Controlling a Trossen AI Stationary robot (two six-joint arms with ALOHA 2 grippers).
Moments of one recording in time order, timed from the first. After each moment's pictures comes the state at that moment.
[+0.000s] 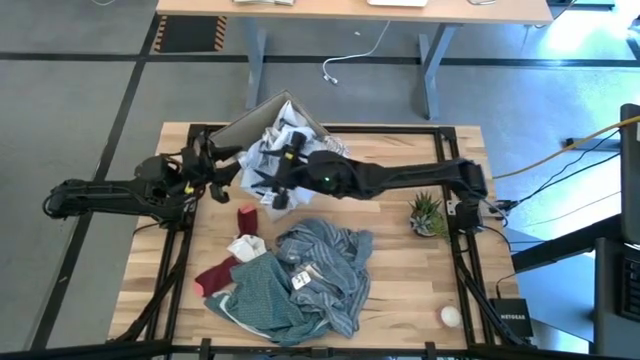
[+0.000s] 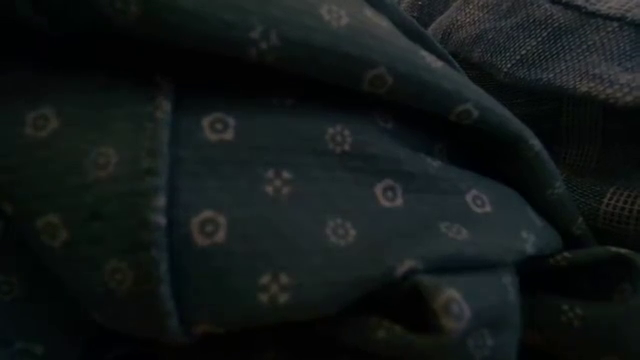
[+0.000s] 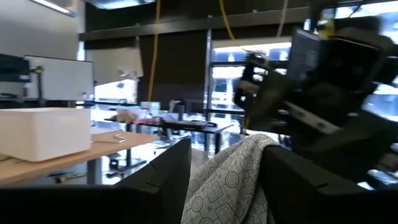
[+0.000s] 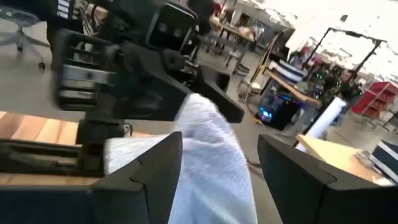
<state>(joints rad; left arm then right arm) 0.07 0.49 0.40 0.41 -0.32 0.05 0.03 1.94 1.77 0.07 0.34 -0.37</state>
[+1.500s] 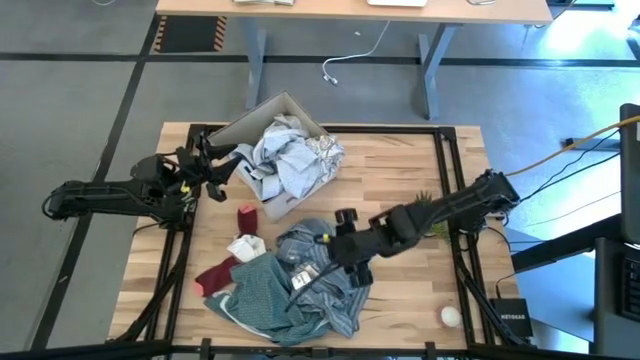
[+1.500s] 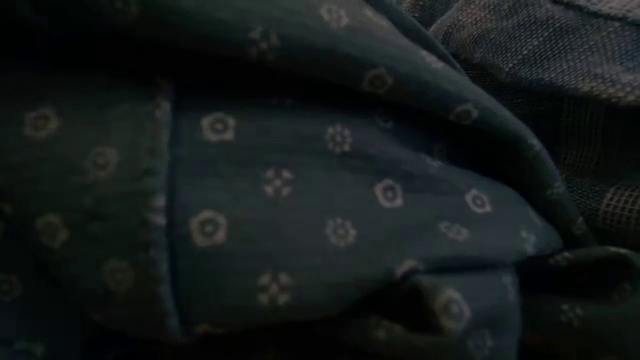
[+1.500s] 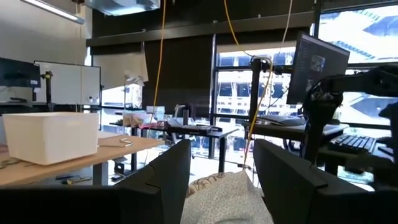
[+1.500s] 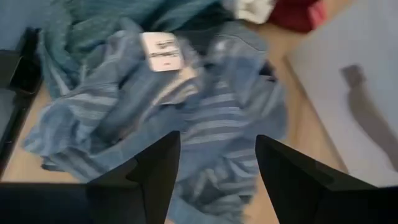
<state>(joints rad) 0.07 0.46 0.41 0.38 -0.36 0.07 0.39 1.78 1.75 -1.02 0.18 0.07</state>
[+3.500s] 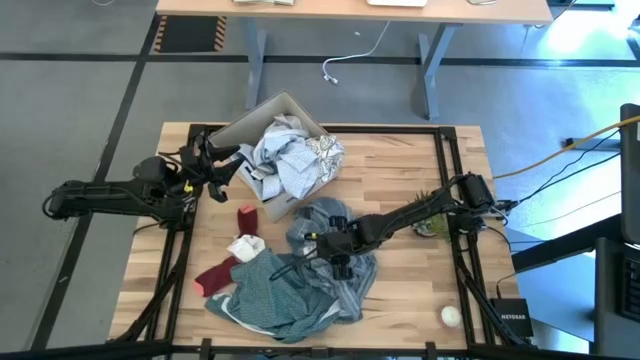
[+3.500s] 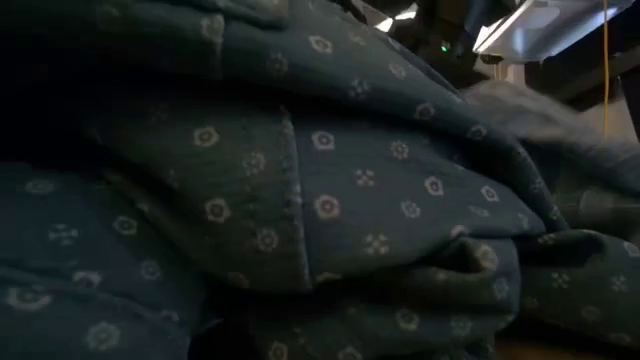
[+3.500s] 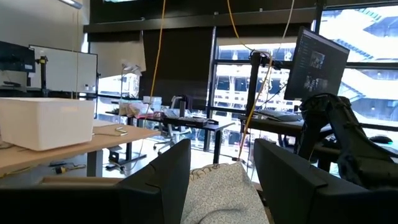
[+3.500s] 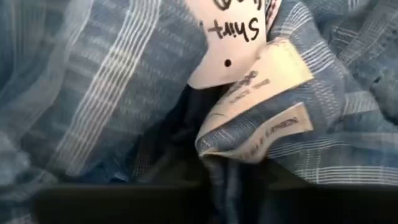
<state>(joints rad) 0.07 0.47 0.40 0.35 -0.36 0.01 0.26 1.95 1.32 -0.54 0.09 0.17</state>
